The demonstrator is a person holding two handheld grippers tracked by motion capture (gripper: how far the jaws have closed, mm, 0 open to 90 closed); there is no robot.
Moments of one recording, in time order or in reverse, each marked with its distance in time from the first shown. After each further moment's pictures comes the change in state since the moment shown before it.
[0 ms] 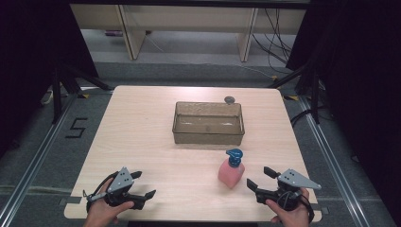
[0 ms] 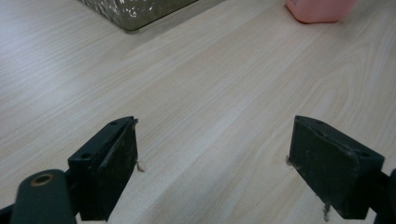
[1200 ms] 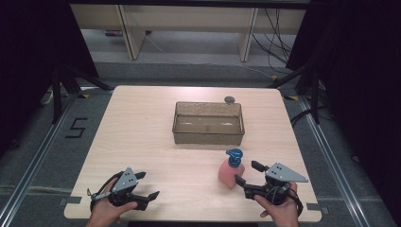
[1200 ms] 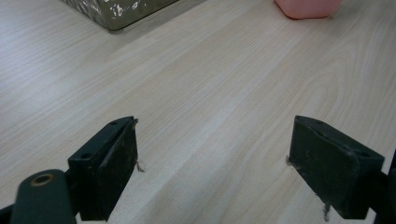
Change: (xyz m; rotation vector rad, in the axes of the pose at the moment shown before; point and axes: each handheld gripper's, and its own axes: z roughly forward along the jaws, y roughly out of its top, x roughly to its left) left arm -0.005 0.002 0.006 0.027 -0.029 0.023; right arm 0.023 0.022 0.020 -0.018 0.062 -0.063
